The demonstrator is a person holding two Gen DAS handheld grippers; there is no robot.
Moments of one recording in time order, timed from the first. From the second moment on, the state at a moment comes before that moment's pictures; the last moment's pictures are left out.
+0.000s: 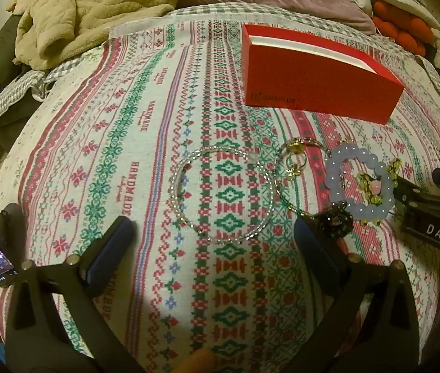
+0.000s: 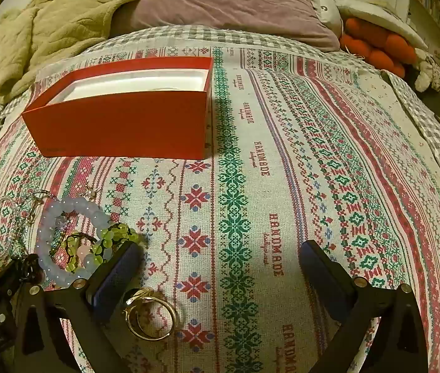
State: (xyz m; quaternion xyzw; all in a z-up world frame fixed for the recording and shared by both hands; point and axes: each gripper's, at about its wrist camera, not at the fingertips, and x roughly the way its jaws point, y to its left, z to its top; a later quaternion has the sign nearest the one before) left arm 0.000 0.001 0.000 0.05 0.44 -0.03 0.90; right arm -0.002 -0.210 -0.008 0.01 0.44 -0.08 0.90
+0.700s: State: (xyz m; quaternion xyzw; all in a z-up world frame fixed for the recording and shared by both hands) left arm -0.007 0.001 0.050 0.04 0.52 -0.05 0.85; right arm -0.054 -0.210 0.033 -0.02 0.50 -0.06 0.86
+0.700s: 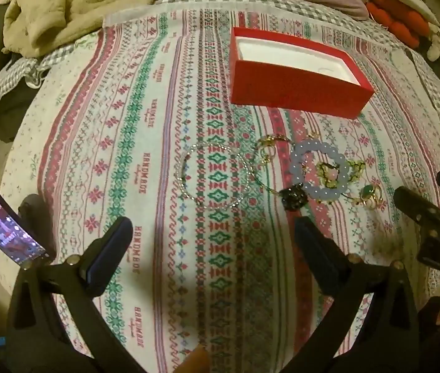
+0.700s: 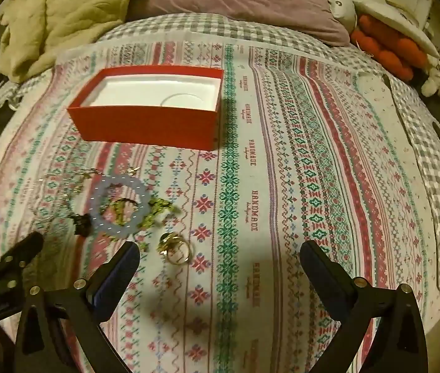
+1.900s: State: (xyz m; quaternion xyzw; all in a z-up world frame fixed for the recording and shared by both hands) left arm 0.002 -0.009 0.049 0.05 0.54 -0.04 0.84; right arm -0.044 -0.207 0.021 -0.04 0.54 -0.05 0.84
